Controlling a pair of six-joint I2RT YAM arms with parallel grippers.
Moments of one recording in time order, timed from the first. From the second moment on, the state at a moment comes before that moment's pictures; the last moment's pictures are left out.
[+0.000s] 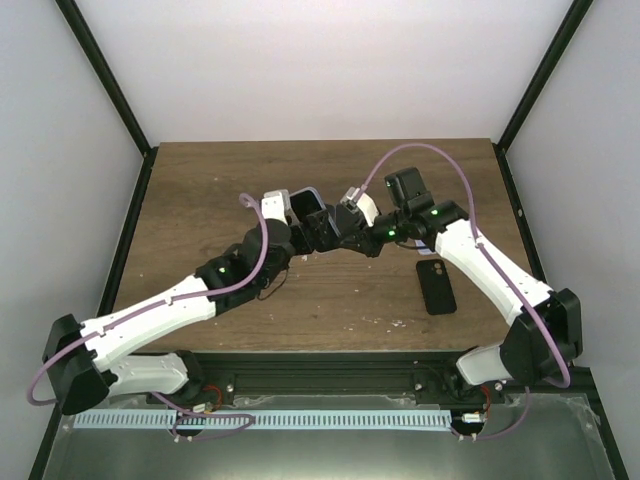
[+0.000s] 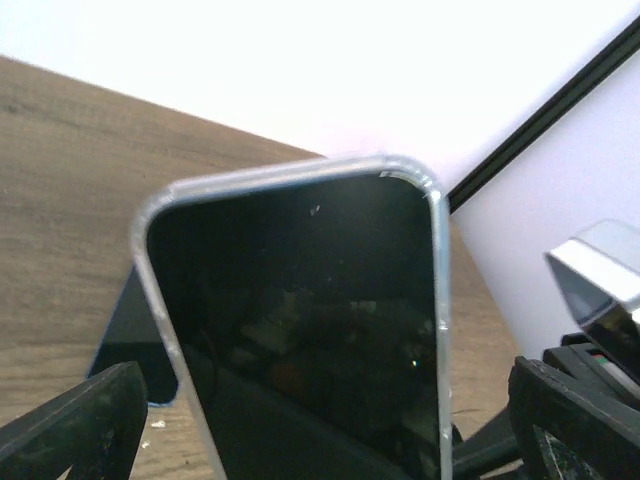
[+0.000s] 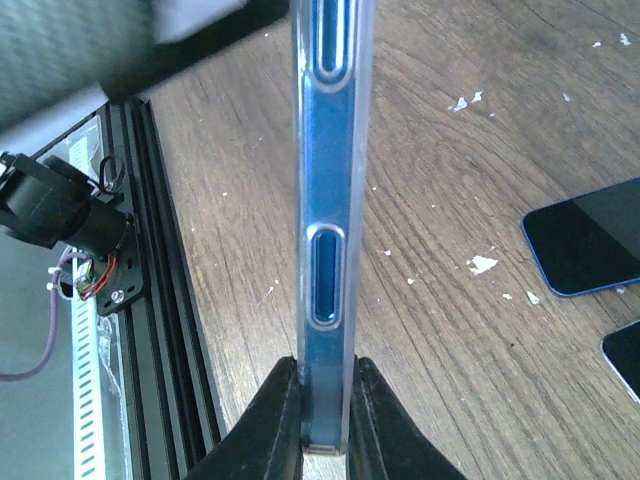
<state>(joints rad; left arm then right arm) -0.95 1.21 0.95 -0.09 -0.48 -0.79 0.49 1.40 1.21 -0.68 -0.75 -0.24</state>
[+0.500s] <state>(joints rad) -0.65 0.87 0.64 0.10 0.21 -0.57 0.33 1.31 1.15 -0.72 -0.94 -0.30</state>
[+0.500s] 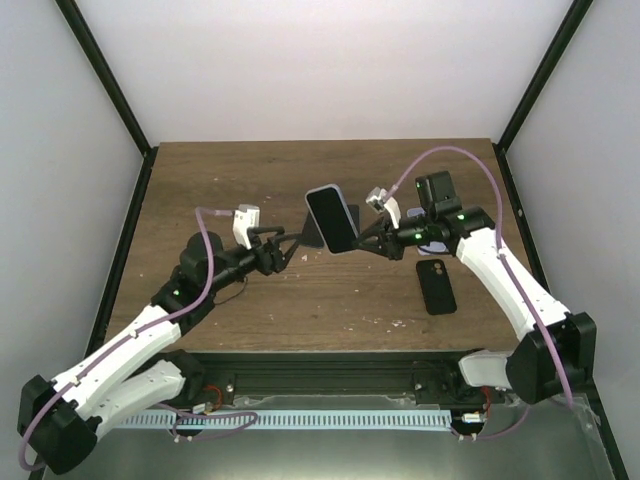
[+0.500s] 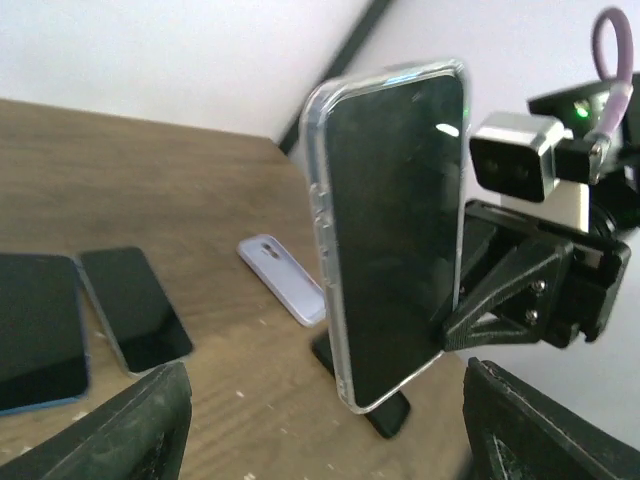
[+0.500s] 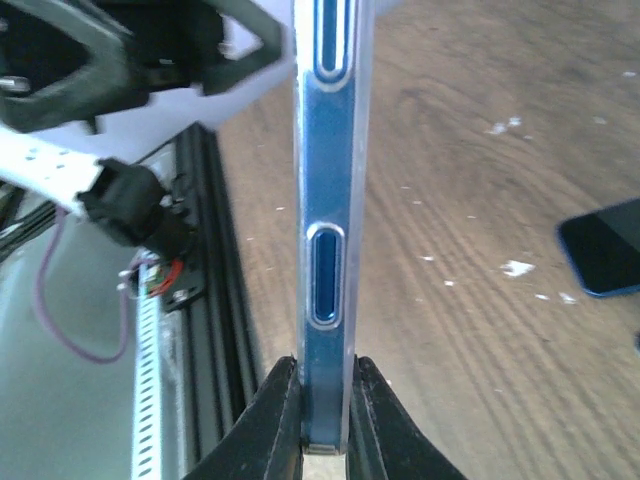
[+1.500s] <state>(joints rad) -0.65 1.11 0.60 0.64 0.70 -0.71 0.34 1.23 1.08 -0.92 -1.25 -0.51</state>
